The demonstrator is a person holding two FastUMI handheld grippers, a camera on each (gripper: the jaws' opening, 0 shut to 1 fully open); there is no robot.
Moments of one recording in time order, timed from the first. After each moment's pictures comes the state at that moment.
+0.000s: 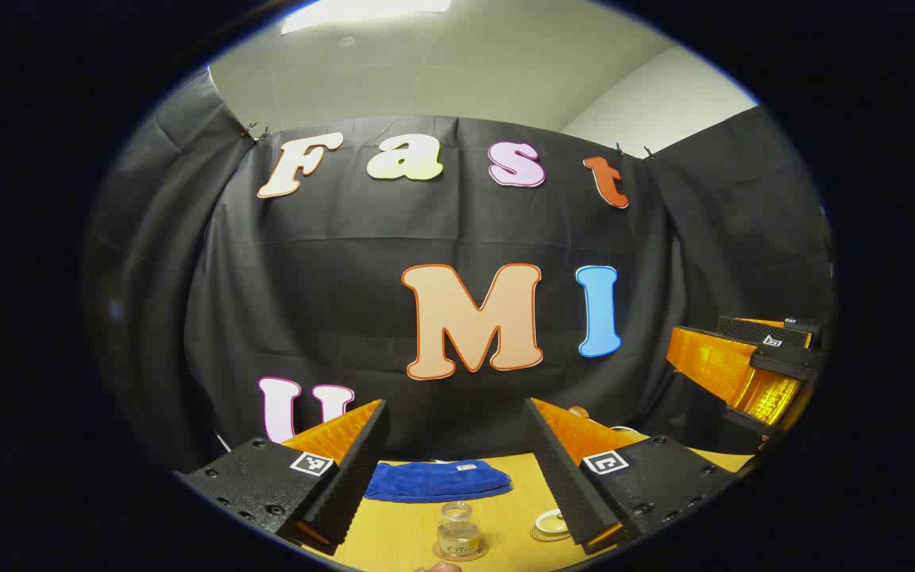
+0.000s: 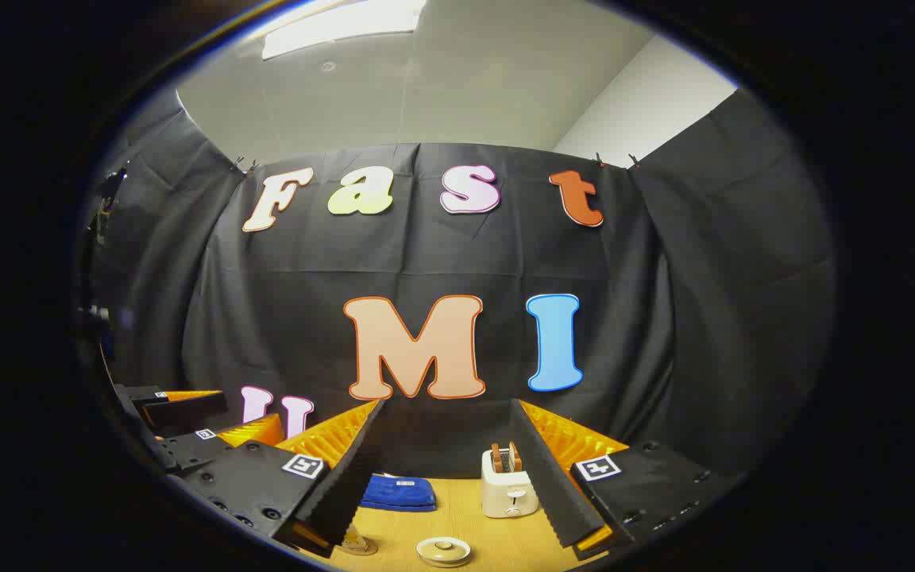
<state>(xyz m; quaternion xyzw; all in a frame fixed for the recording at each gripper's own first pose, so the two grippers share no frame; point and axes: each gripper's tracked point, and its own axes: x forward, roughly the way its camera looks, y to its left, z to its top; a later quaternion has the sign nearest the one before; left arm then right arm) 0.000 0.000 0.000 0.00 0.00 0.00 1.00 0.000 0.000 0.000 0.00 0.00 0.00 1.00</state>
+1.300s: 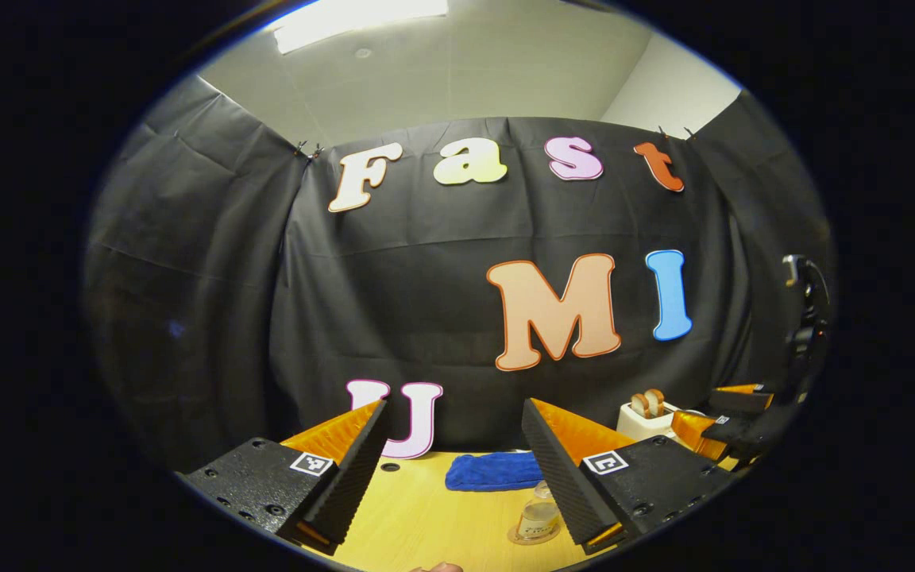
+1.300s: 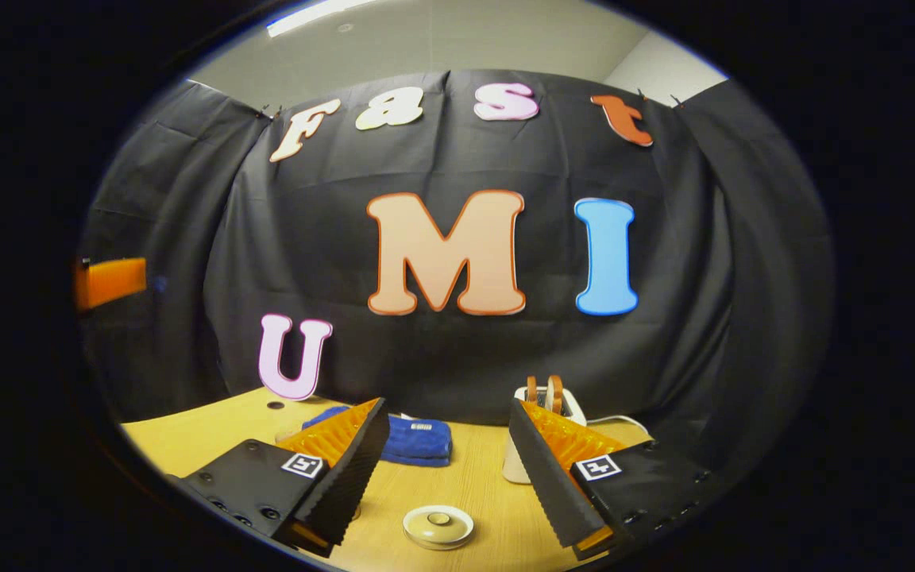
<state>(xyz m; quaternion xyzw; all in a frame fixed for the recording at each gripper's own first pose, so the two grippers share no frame) -0.054 0.090 0.005 0.05 0.01 0.13 0.99 0.039 0.001 -0.187 -0.01 0.15 0.09 0.99</state>
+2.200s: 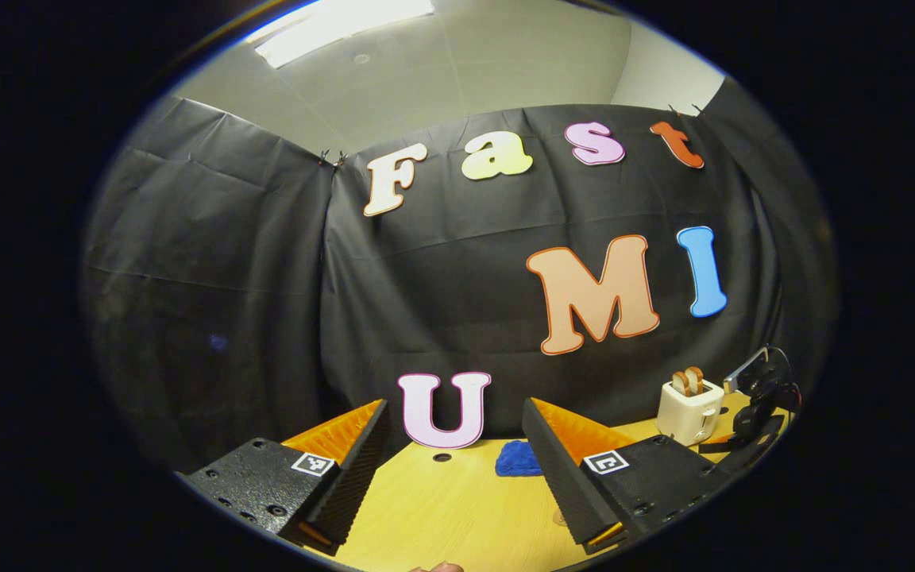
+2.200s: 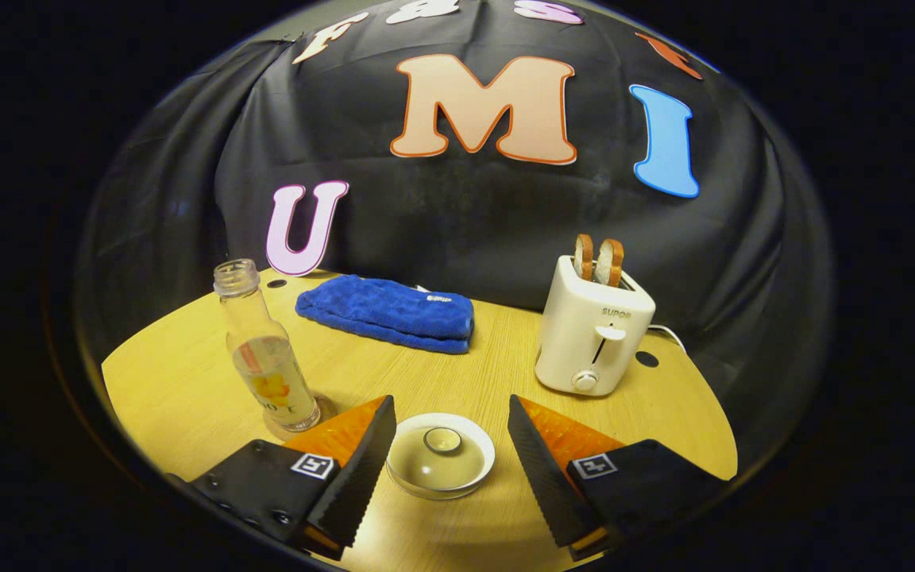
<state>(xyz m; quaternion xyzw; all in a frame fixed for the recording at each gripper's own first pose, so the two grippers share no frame) -0.095 0.119 0.013 0.10 0.03 0.20 0.98 0.016 0.008 -0.361 -0.07 0.33 0.13 0.93</state>
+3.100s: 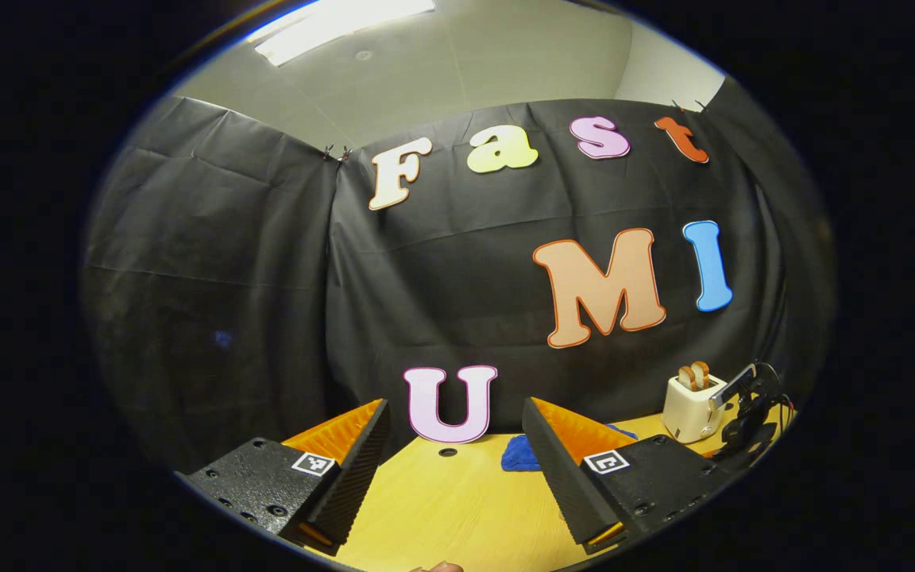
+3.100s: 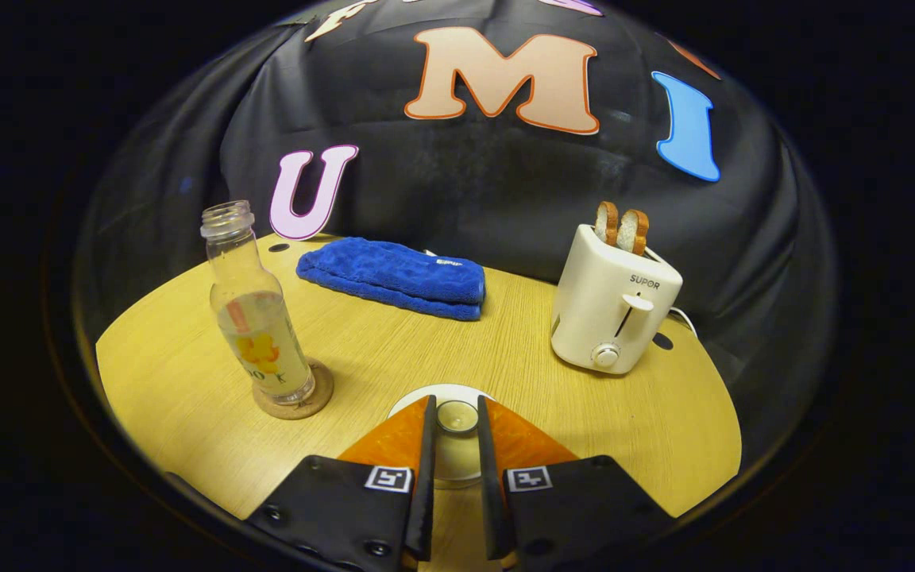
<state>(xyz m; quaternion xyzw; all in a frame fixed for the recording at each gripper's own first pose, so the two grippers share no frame) -0.096 0.128 0.004 0.09 0.05 0.20 0.97 0.006 0.008 -0.390 -0.10 0.36 0.14 0.92</state>
